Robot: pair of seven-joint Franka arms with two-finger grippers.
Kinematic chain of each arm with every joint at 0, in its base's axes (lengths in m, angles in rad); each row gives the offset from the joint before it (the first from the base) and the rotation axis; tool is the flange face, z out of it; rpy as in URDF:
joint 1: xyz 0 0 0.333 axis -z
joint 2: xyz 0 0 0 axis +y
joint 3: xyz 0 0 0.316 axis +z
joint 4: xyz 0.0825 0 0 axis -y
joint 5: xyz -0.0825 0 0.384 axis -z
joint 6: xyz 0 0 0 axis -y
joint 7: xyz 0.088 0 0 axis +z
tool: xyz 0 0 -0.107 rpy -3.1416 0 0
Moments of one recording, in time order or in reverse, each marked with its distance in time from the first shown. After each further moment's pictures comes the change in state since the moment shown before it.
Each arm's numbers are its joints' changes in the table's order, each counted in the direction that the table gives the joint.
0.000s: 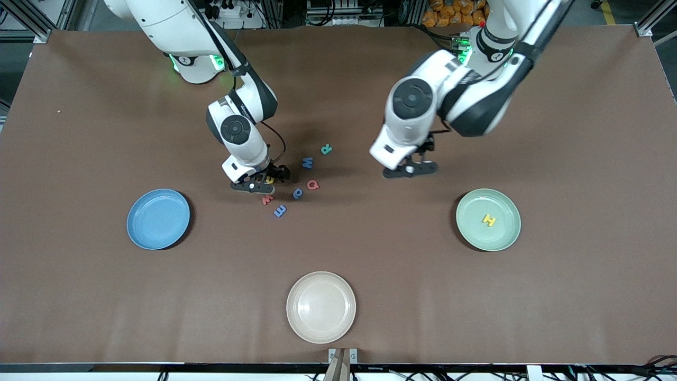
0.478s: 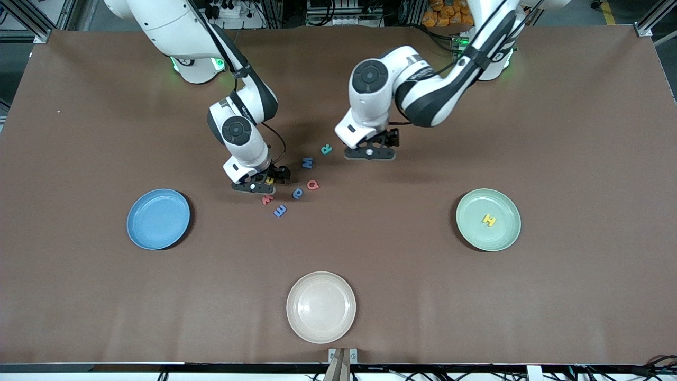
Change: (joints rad) left arm 0.134 0.050 0.000 -0.106 -0.112 0.262 0.013; right arm -0.001 0.015 0.000 -0.001 0.000 0.011 0.000
